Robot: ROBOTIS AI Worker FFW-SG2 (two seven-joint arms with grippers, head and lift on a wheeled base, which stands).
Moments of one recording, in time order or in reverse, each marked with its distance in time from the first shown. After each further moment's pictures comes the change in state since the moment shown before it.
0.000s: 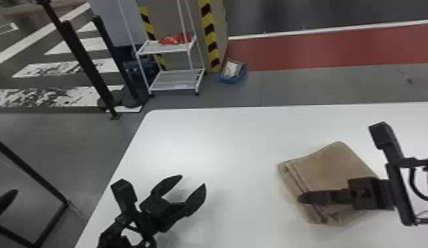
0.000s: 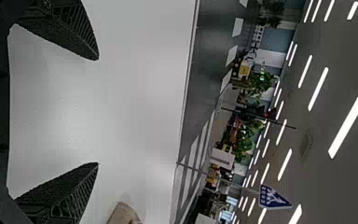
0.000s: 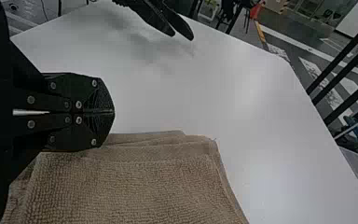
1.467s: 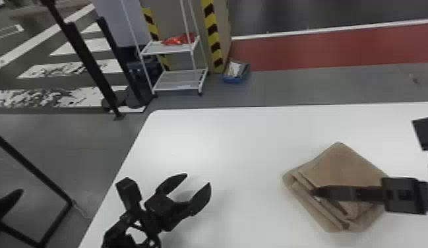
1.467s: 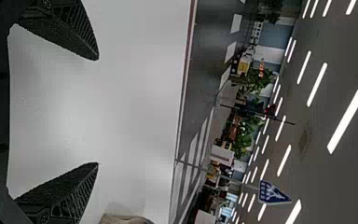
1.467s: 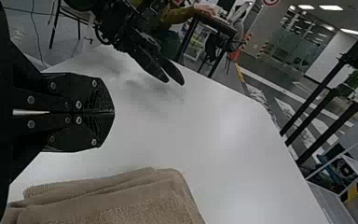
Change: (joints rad) left arm 0.005 0.000 -0.009 -0.018 -0.002 0.003 -0.001; right arm 0.067 -0.034 -0.108 -0.142 -0.026 0.000 0.169
